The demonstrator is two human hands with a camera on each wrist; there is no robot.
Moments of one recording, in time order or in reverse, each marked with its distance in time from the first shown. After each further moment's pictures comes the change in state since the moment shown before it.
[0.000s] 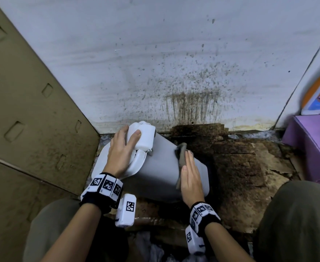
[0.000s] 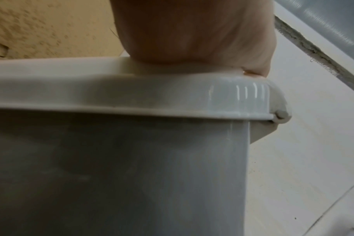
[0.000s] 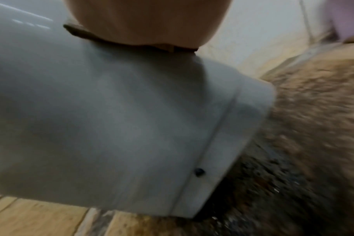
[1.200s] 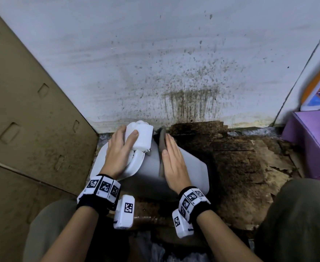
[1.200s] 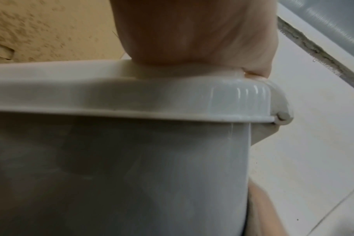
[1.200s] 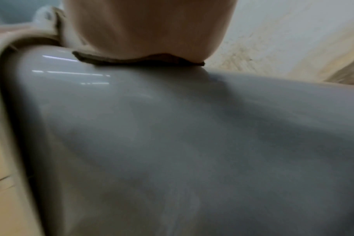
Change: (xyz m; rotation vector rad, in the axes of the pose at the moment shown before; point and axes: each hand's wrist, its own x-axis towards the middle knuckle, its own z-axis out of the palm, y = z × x) left_hand -0.005 0.003 -0.004 0.039 -0.049 -0.012; right_hand 0.034 -0.063 0.015 0.035 -0.137 -0.101
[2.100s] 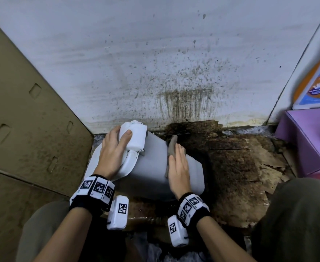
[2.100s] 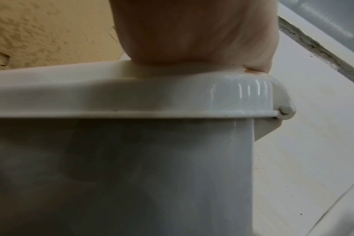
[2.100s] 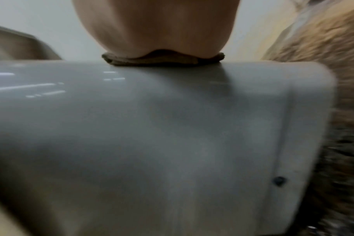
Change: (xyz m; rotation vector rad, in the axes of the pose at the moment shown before) left_hand 0.000 0.003 -0.001 -0.008 -0.008 0.011; right_hand -0.016 0.026 -0.002 -0.001 0.140 0.238
